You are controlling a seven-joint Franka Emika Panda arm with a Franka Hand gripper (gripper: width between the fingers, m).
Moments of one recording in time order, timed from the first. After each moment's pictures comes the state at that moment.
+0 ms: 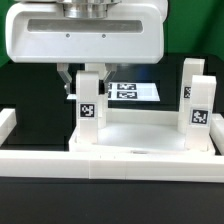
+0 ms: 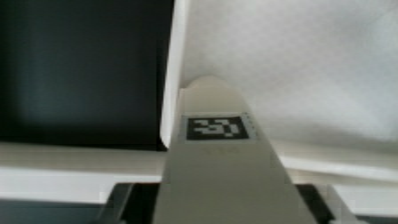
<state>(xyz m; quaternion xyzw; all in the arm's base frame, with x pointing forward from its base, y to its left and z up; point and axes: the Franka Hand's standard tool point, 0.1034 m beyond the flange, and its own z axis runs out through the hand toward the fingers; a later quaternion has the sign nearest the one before) 0.612 -0.076 0.102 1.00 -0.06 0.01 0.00</state>
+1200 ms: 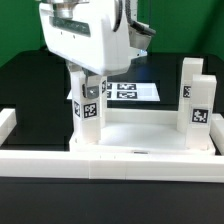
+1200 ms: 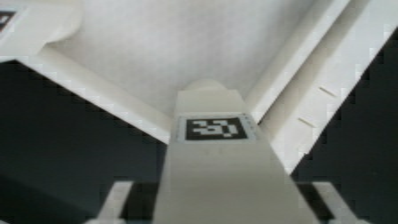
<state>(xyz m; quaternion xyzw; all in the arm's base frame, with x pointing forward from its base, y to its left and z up) 0.613 -0.080 0.101 0.85 -0.53 0.01 -0.04</state>
